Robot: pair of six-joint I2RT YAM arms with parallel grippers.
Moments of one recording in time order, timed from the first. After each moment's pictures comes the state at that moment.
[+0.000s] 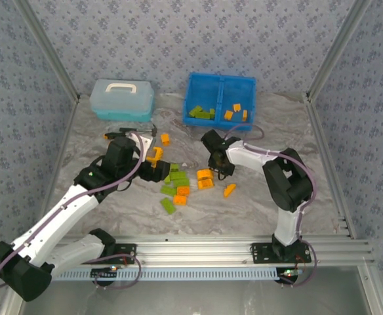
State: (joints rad) left arm -0.61 0.97 0.91 -0.60 0.07 -0.23; right arm 0.62 1.84 1.21 -0.69 0.19 0.96
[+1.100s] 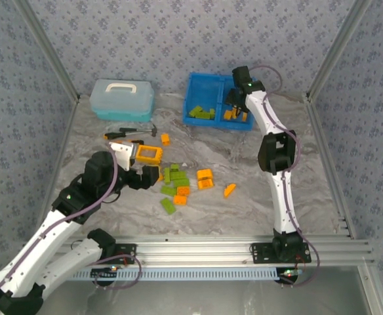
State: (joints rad) left arm -0.61 0.71 0.84 -0.64 0.02 -0.34; right arm 0.22 2.49 2.50 -0.96 0.11 0.56
